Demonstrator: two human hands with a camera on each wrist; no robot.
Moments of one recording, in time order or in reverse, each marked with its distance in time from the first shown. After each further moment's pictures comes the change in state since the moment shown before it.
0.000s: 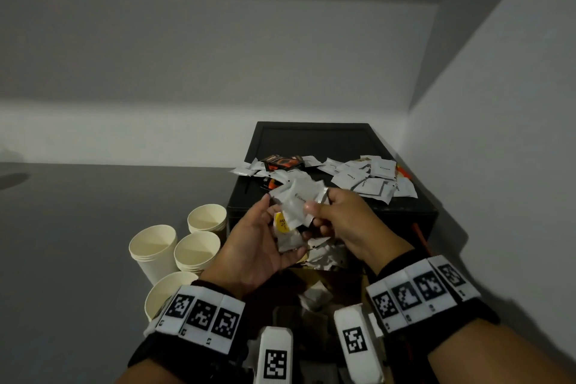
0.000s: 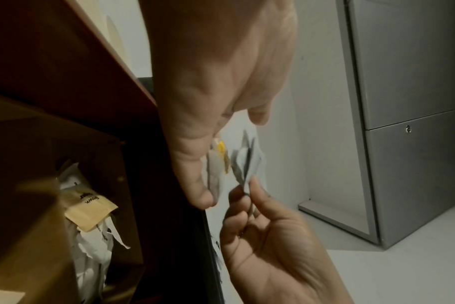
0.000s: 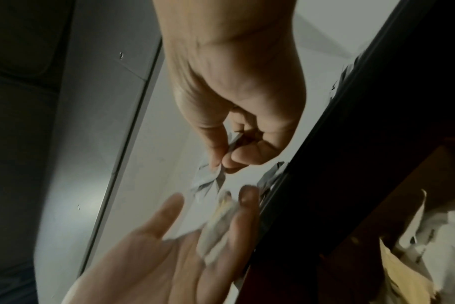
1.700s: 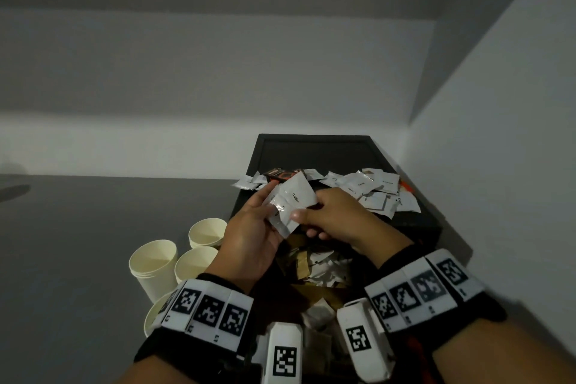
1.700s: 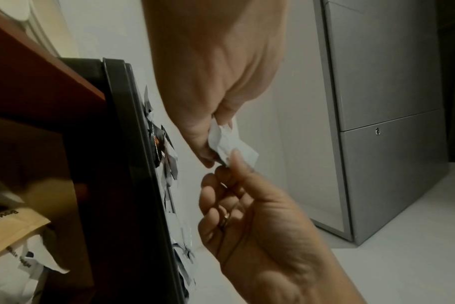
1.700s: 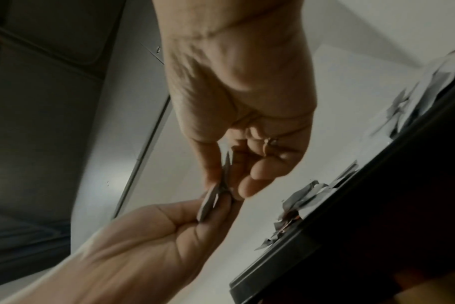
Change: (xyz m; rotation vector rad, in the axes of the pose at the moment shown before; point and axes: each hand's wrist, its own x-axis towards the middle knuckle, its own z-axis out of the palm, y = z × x) left_hand 0.011 0.025 0.018 -0.180 0.068 0.294; right_hand 0.005 -0.031 0.002 -0.402 -0.153 -0.114
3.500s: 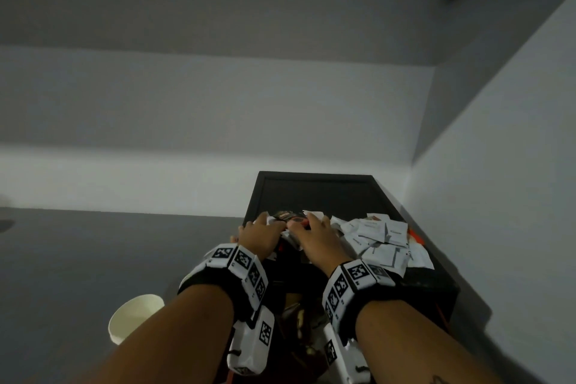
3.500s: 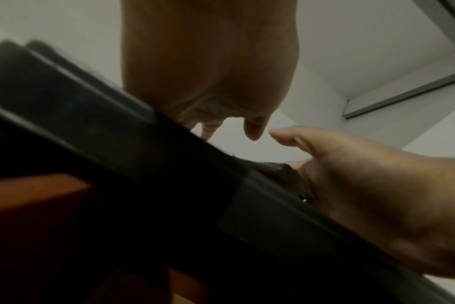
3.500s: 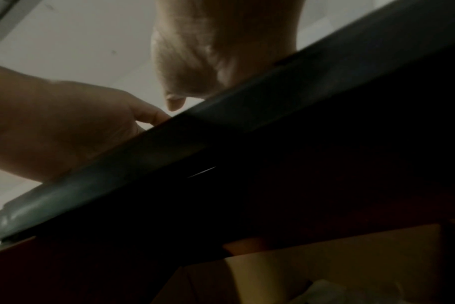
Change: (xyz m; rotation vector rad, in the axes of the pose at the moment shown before) left_hand 0.137 0.017 -0.019 1.577 0.191 -0.058; right_hand 0.116 0.033 0.014 -0.186 0.230 0.114
